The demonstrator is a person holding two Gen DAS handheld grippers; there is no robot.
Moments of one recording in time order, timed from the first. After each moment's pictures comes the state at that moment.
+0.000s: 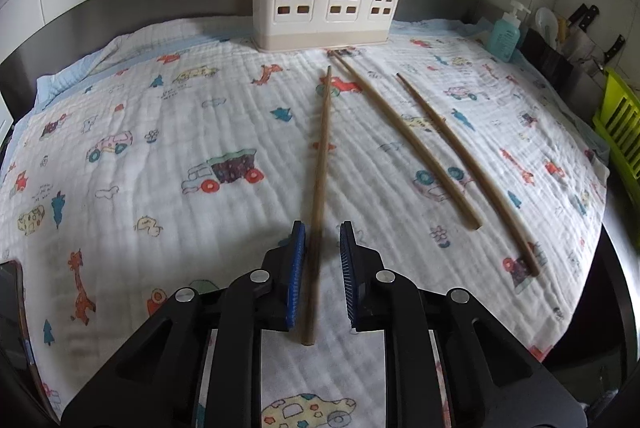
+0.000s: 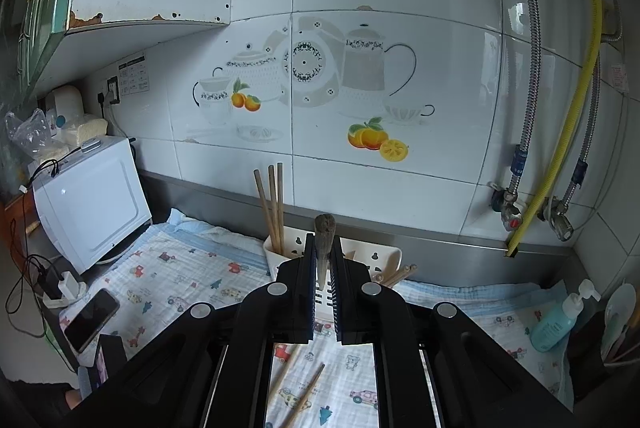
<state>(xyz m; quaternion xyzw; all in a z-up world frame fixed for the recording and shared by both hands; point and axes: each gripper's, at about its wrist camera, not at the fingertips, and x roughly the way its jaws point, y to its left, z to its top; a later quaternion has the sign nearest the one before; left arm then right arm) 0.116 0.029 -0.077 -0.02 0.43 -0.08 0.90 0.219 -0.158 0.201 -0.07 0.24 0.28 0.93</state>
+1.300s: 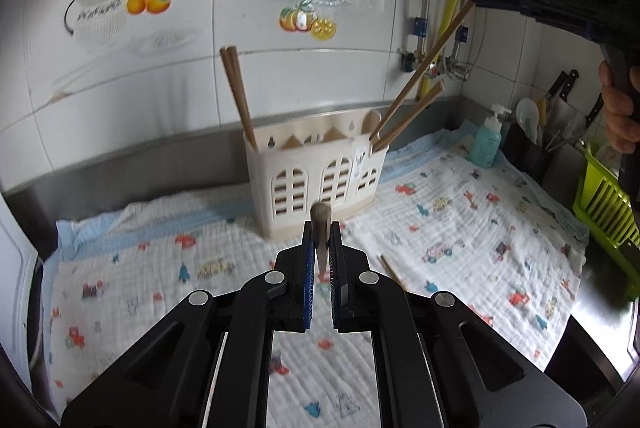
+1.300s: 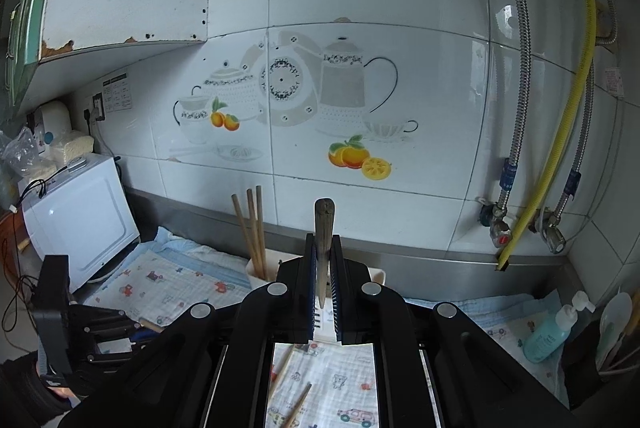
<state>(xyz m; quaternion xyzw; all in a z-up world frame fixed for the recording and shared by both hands) 0.171 0.026 0.080 0.00 0.29 -0.10 0.95 0.246 -0.164 0.217 -0.06 0.22 0.26 0.94</state>
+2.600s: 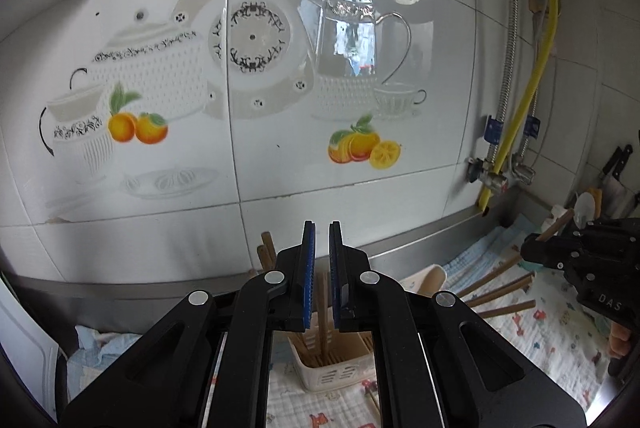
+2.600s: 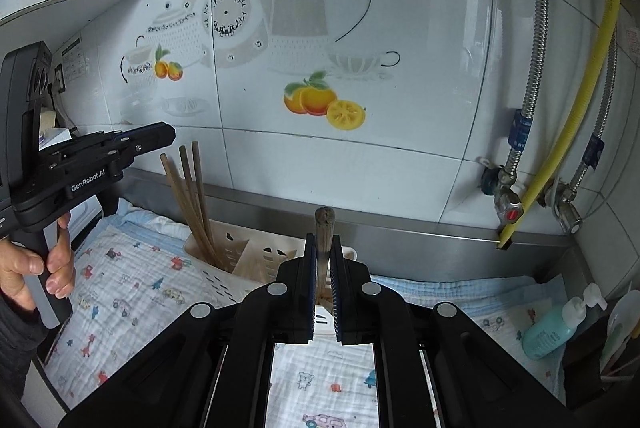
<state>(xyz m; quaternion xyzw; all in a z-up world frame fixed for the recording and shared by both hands) 0.310 0.036 0.168 0.00 0.21 -0.03 0.98 0.326 -0.164 0.163 -0.08 0.30 0.24 0.92</state>
